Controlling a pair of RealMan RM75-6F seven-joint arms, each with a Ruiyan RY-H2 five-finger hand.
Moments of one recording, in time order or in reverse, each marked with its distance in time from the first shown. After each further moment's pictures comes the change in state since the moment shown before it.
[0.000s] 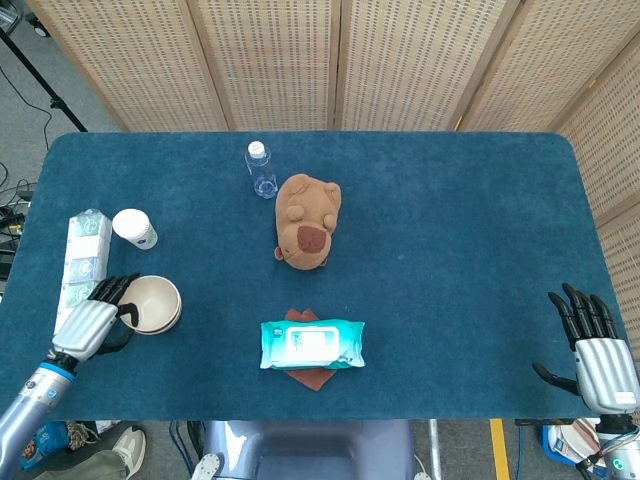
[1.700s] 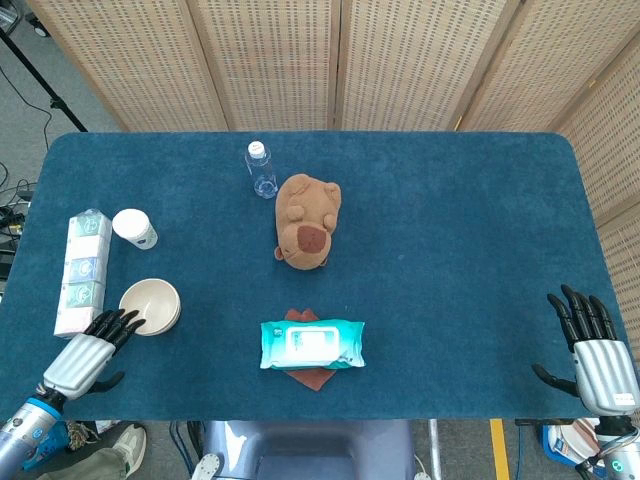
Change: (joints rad) left arm 0.082 0.056 0.091 -0.050 0.123 0.022 0.129; right arm -0.005 -0.001 -0.002 -0.002 -0.008 0.004 -0.013
